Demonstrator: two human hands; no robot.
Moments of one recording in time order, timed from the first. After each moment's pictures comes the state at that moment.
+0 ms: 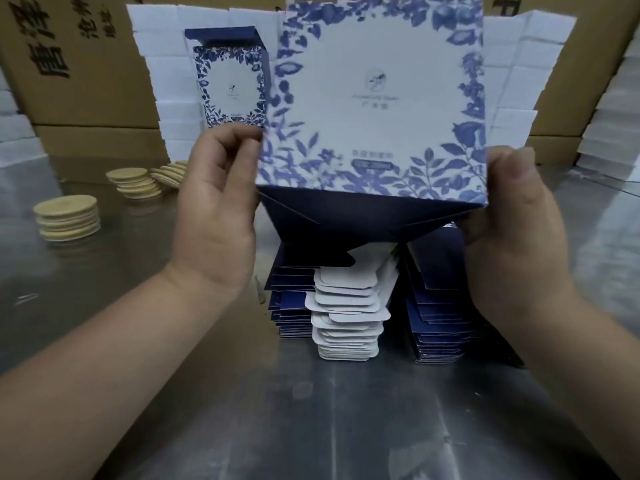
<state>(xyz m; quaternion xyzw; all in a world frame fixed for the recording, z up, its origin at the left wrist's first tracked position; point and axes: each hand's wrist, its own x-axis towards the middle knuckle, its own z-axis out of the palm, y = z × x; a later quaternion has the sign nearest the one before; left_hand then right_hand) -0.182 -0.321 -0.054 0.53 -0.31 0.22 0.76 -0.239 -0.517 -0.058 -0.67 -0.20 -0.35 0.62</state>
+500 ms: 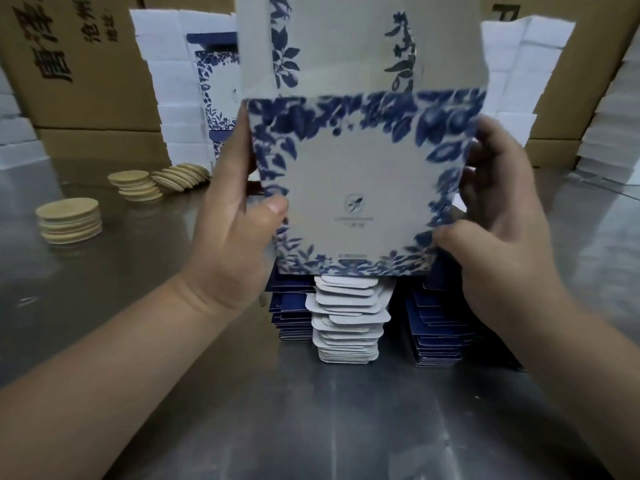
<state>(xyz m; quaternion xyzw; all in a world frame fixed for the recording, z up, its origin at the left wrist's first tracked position) -0.184 -0.323 -0.061 0.62 -0.43 0.24 0.61 -0.242 -0.511 -0.061 -0.71 -0.25 -0.35 0.56</state>
